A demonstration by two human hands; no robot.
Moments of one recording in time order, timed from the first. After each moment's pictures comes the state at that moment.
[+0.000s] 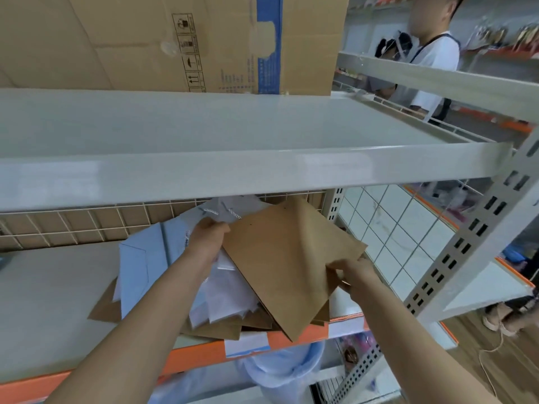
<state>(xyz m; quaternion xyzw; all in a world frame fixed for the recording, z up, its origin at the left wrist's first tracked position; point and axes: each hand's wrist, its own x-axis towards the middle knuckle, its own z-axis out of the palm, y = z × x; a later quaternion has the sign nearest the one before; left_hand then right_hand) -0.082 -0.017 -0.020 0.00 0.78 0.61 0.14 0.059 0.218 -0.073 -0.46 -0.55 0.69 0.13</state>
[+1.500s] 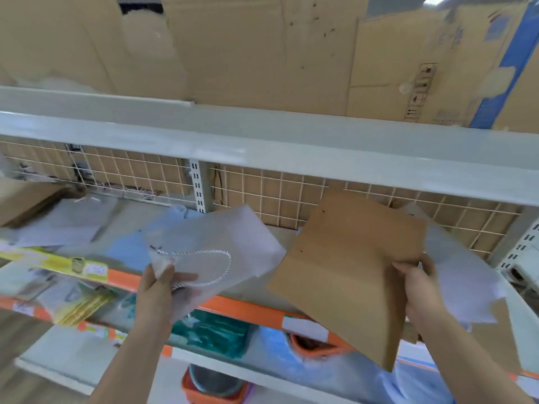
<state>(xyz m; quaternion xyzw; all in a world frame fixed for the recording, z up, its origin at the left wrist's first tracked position) -0.006 -0.436 -0.075 -0.16 0.59 0.77 -0.16 -0.001 -0.023 -0.054 -0.25 -0.57 0.75 0.22</state>
